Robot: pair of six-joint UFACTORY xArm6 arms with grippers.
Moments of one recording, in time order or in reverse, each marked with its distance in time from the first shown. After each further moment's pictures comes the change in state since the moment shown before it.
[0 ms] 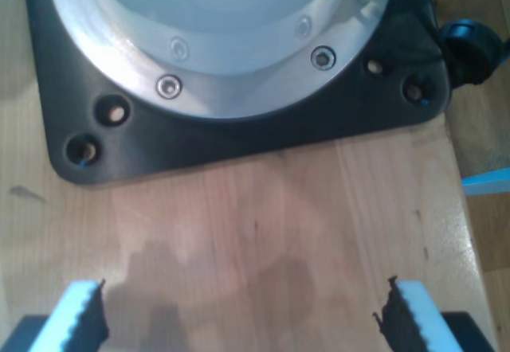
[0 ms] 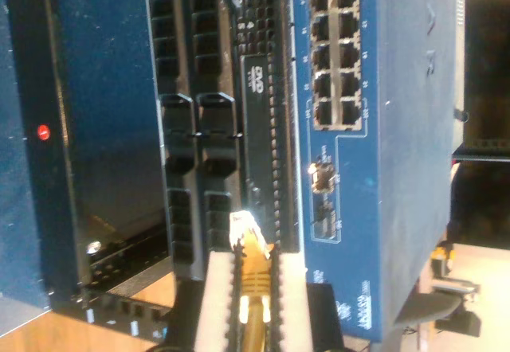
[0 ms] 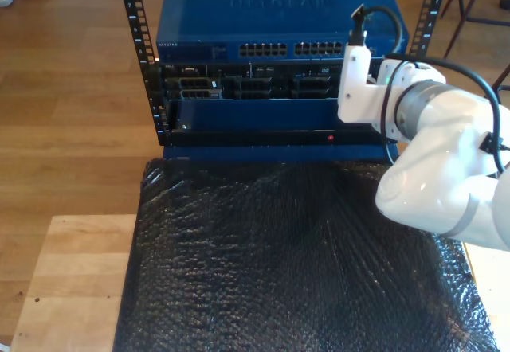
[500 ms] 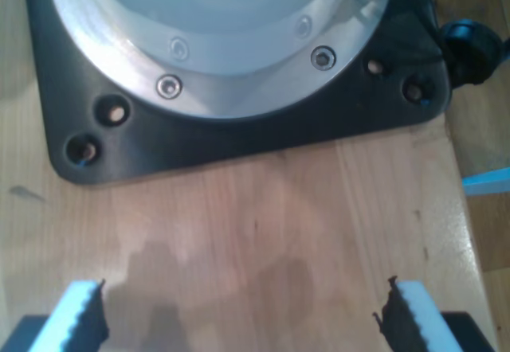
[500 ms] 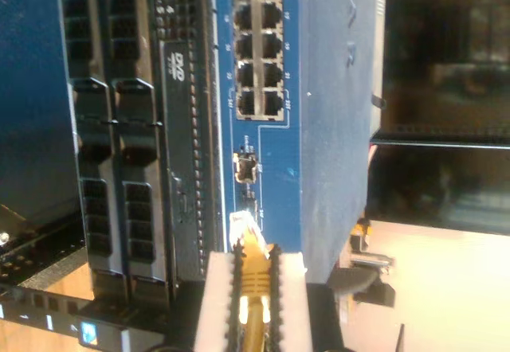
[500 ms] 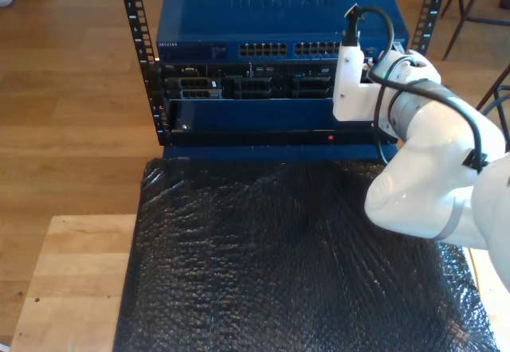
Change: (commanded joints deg) left arm 0.0 0.0 0.0 0.0 0.0 0.0; right arm 1.8 4.4 -0.2 -0.6 -12.3 0.4
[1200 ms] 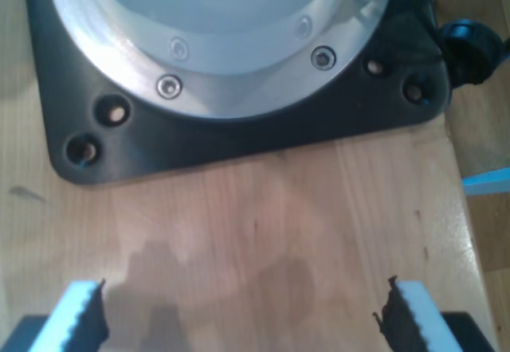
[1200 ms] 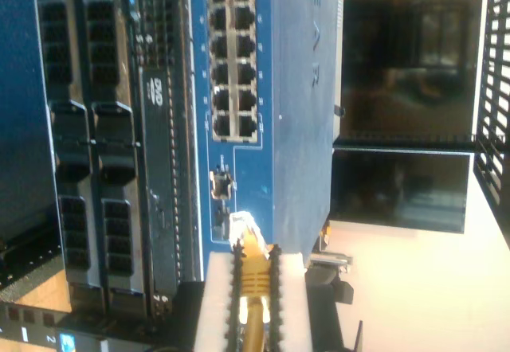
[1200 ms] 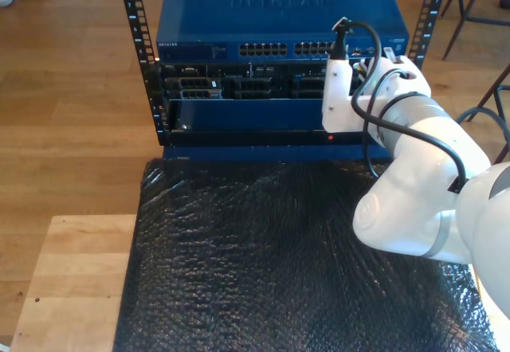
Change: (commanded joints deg) left arm 0.0 0.0 0.0 0.0 0.0 0.0; right arm 1.5 0.1 2.6 -0.1 -7.2 0.4
